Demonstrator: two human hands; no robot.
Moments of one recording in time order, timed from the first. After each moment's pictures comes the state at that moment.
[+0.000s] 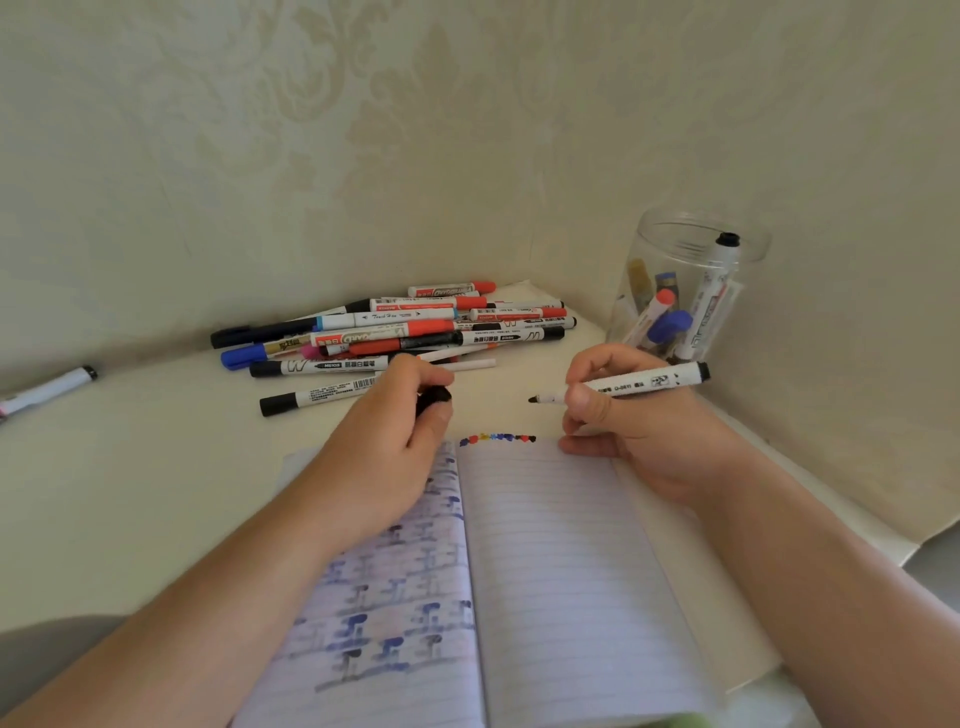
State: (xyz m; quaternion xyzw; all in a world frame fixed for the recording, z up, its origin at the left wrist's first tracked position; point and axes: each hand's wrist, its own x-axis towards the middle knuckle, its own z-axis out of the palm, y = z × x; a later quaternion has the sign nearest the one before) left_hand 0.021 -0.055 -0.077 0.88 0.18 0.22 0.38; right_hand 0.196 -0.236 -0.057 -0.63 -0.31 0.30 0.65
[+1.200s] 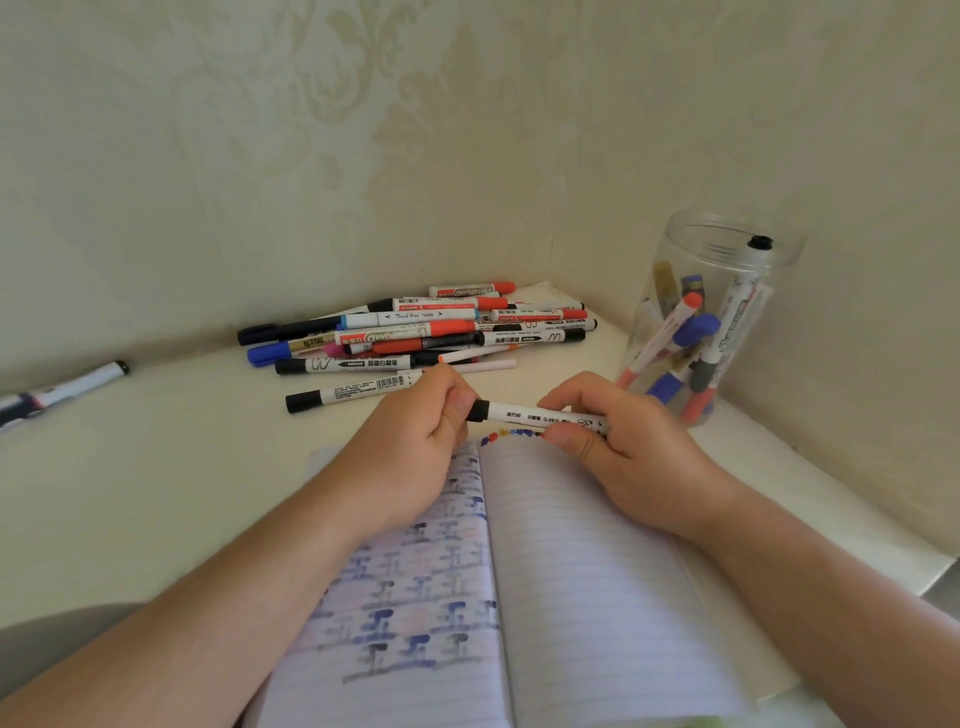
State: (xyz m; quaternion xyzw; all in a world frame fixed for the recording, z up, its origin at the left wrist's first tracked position) left_hand 0.026 -0.048 -0.082 0.88 0.15 0.21 0.40; right_hand 0.185 -0.231 -0.077 -0.75 -0.53 0.07 0.39
